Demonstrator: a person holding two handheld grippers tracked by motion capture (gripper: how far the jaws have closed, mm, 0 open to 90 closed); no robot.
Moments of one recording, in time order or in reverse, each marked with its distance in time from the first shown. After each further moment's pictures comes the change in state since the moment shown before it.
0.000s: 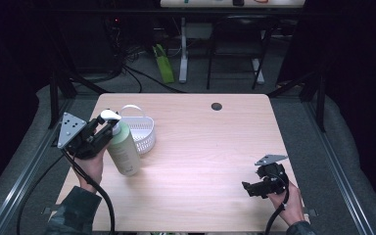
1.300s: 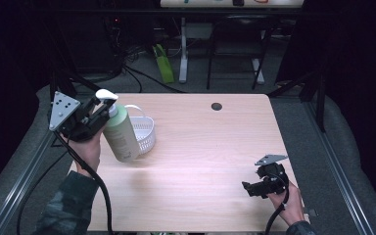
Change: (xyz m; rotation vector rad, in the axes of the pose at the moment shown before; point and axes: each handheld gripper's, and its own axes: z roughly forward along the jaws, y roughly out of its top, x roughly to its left) left arm 0.001 0.046 0.011 -0.071 0.013 0.035; right arm -0.001 0.000 0.000 0.000 0.001 -0.004
